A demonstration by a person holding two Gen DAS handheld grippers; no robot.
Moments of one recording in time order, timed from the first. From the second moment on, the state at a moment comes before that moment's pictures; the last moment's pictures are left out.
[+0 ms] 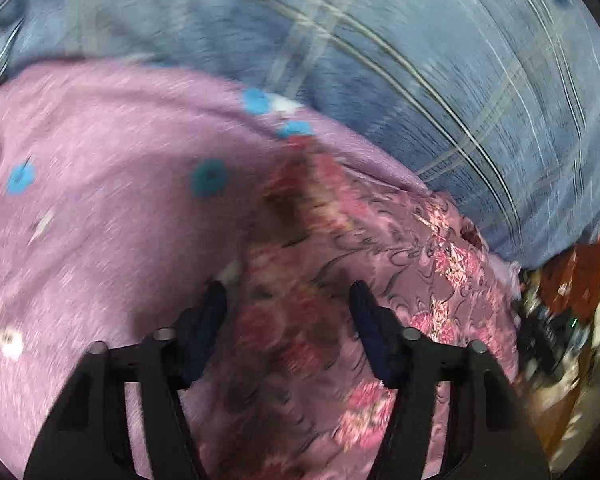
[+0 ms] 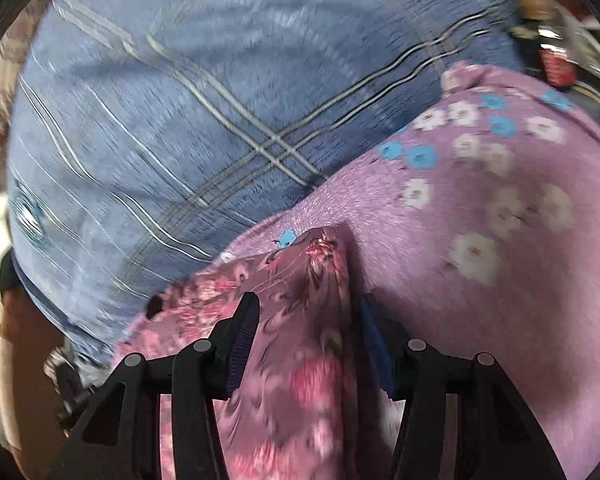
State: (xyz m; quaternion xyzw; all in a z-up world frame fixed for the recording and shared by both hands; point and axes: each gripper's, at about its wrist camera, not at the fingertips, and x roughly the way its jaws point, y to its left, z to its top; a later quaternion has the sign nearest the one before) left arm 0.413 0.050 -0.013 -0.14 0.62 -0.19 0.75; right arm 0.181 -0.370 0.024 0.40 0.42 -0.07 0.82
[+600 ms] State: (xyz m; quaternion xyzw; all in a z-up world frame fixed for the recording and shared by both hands) left arm 0.420 0.079 0.021 -0.18 0.54 -0.16 0.81; right arm 0.183 -0.367 0.047 0.32 0.39 -0.11 0.85
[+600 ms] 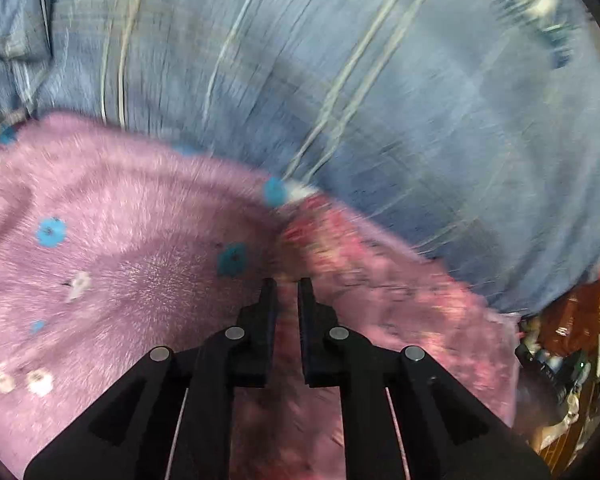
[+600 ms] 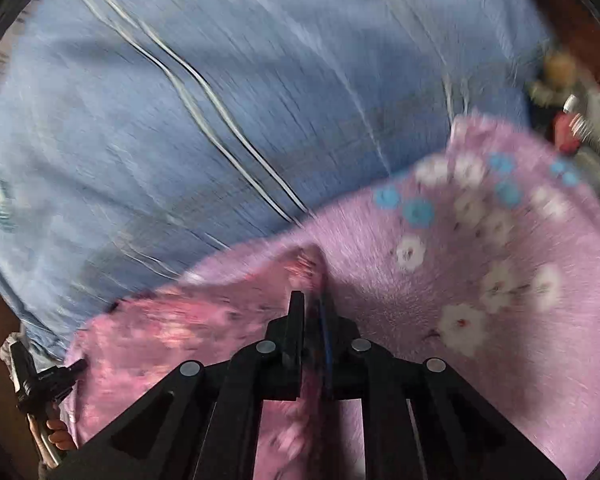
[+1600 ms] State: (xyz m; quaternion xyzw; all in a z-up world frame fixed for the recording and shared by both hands) left arm 0.368 0.112 0.009 -0.22 0.62 -0.17 0.74; right arm 0.188 -0.181 0.026 0.17 0.45 0.01 0.87
